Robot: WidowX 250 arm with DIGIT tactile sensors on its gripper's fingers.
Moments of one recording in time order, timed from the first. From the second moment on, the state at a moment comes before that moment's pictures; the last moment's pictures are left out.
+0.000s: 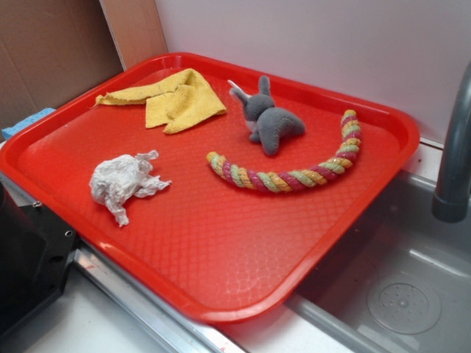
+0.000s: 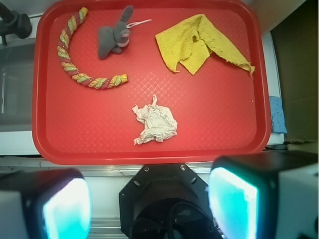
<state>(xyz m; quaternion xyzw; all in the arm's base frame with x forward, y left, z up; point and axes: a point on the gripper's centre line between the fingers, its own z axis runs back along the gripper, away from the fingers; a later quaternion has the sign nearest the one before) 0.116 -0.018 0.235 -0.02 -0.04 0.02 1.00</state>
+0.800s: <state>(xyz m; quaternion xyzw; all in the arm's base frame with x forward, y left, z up) 0.149 -0.017 0.215 0.00 -0.05 0.23 0.97</state>
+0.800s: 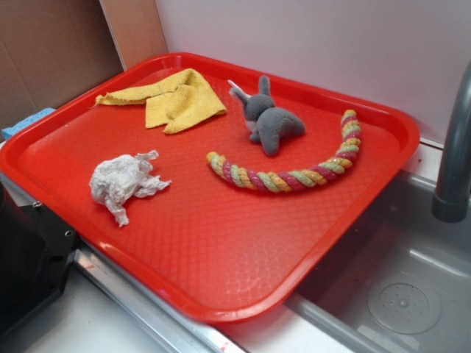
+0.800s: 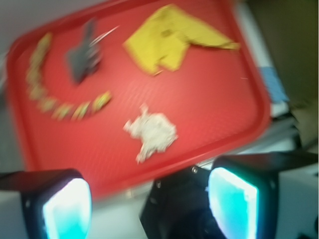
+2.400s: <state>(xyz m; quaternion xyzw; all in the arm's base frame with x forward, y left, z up) 0.298 -0.057 0.045 0.01 -0.14 0.56 0.82</state>
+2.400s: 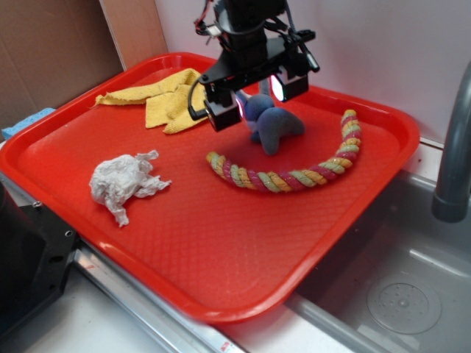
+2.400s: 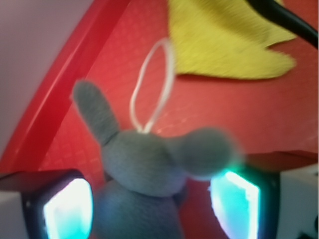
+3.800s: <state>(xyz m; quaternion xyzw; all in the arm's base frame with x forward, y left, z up) 0.255 -0.035 0.109 0.00 0.00 0.29 0.96</state>
